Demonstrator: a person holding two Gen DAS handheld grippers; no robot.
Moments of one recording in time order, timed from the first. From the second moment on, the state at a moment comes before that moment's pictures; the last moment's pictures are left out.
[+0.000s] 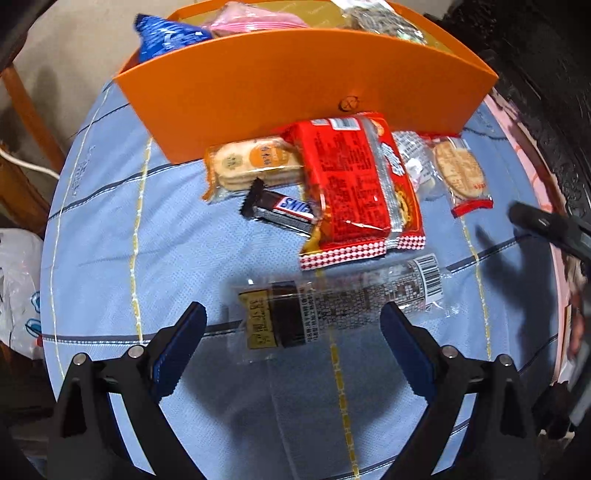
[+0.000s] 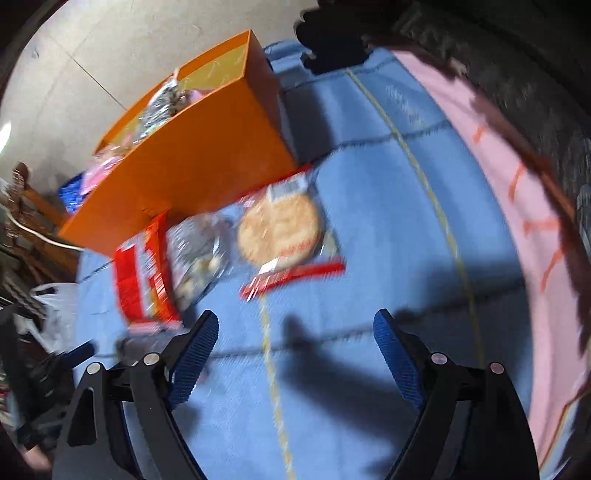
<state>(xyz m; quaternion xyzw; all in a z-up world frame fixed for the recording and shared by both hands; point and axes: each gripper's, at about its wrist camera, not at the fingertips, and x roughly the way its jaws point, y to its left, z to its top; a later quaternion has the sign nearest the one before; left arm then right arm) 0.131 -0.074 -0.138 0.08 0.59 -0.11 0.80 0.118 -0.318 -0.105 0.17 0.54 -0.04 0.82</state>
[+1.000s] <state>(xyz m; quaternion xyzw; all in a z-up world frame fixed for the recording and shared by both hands) 0.166 -0.059 -0.129 0.03 0.60 -0.09 0.79 0.144 -0.305 -0.134 0.11 0.57 -0.02 0.81</state>
